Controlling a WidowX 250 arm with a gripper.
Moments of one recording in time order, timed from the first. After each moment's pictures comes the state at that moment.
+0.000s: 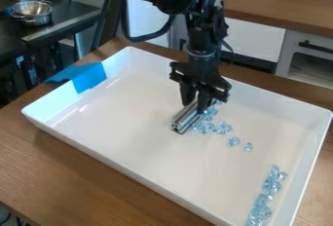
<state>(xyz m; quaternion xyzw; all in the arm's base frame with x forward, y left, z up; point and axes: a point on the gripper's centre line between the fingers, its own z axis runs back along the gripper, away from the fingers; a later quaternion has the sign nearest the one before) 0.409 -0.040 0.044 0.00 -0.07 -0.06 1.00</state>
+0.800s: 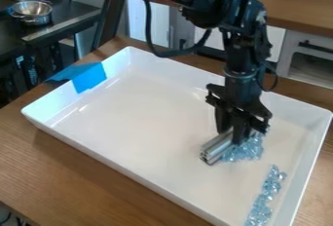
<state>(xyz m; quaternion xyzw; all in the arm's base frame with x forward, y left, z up) 0.370 -0.114 0.047 -0.04 -0.04 -0.18 0.98</state>
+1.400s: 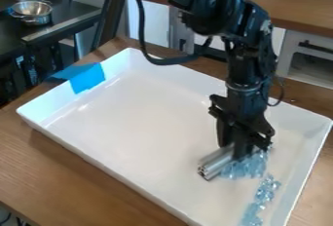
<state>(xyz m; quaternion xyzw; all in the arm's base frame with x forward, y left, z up) 0.343 -0.130 0.046 -0.05 -0.03 -0.24 0.97</state>
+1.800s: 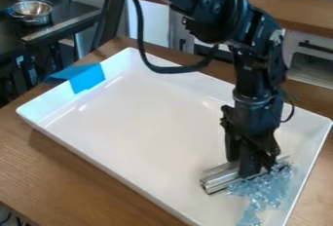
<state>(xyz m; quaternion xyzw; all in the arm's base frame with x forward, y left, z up) 0.323 -0.136 0.046 -0.05 -0.02 -0.32 0.95</state>
